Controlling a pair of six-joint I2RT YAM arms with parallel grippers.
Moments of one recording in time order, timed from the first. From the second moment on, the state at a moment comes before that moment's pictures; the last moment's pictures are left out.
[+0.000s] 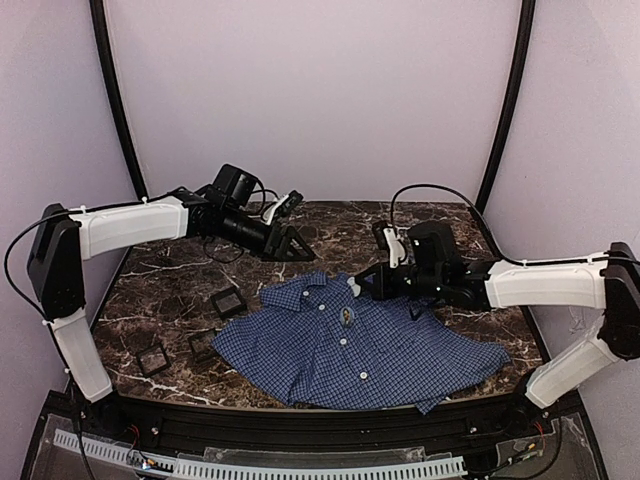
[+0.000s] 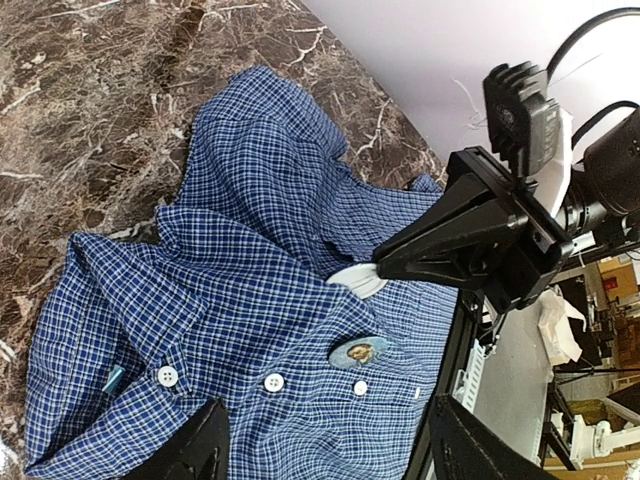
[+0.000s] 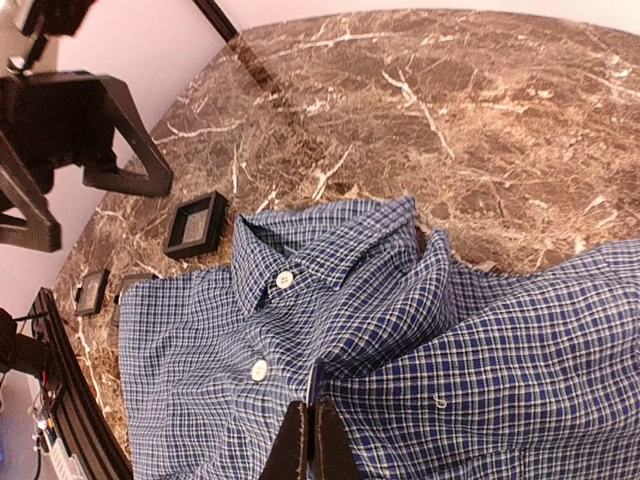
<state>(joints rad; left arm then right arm) -0.63 1.80 1.44 -0.39 0.72 -0.23 0.77 1.44 0.81 0.10 -0.14 0.43</state>
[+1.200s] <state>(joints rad) -0.67 1.76 1.35 -0.21 0.62 -0.25 1.02 1.46 0.76 0.64 0.48 0.14</state>
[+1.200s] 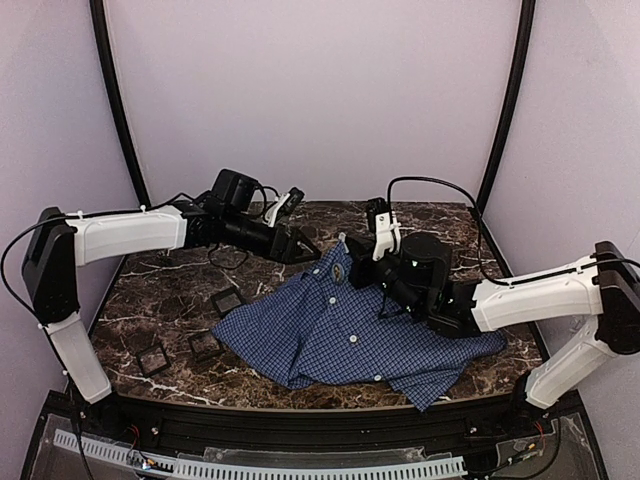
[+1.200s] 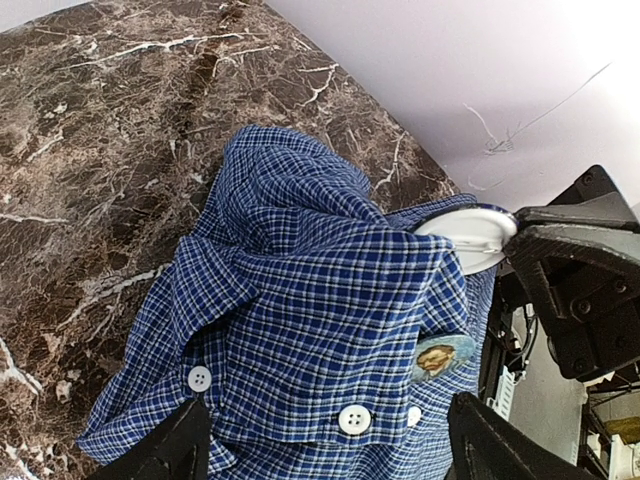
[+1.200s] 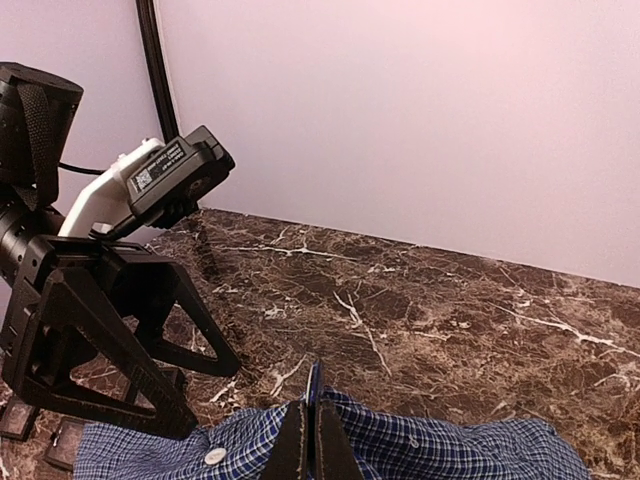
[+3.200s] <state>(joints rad) -0.79 1.63 1.29 0.01 0.72 -0.42 1.15 1.34 0.63 0.95 0.68 0.17</state>
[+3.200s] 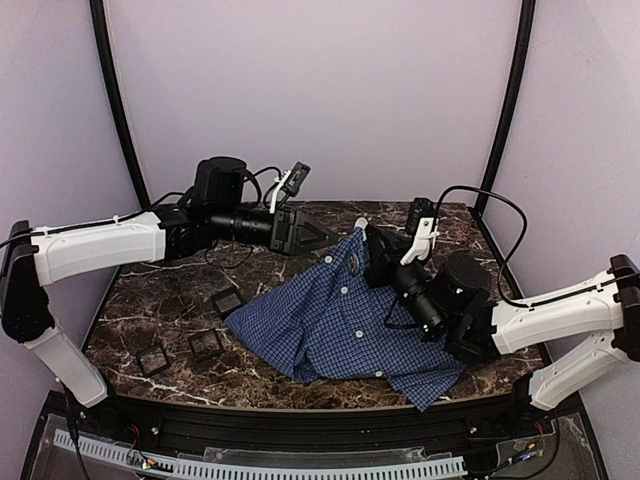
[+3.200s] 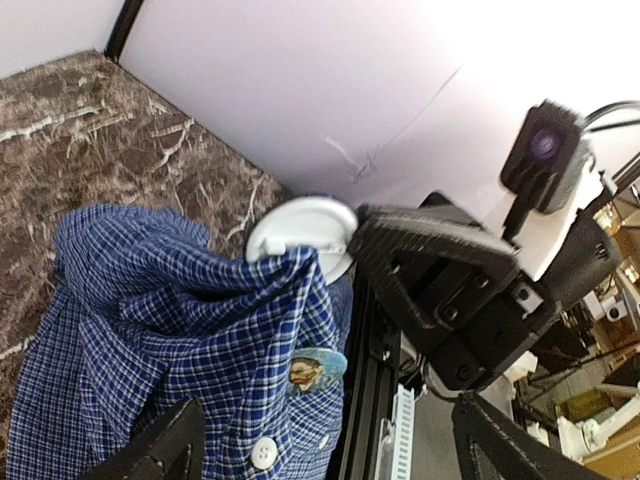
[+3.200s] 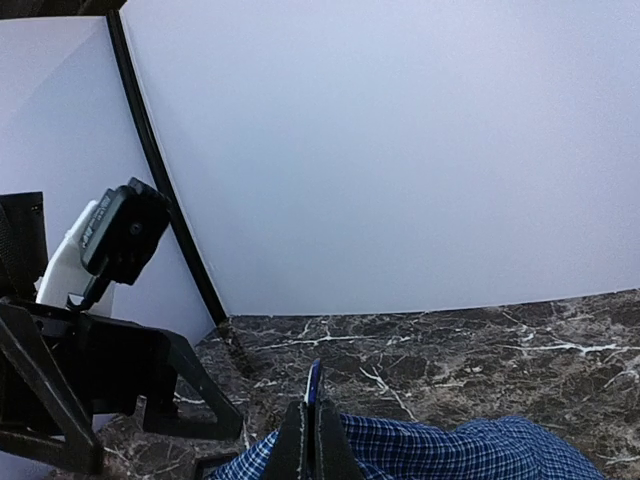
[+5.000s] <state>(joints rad) -0.83 1.68 1.35 -0.03 0.70 -0.40 1.15 1.13 0.61 0.67 0.51 0.42</state>
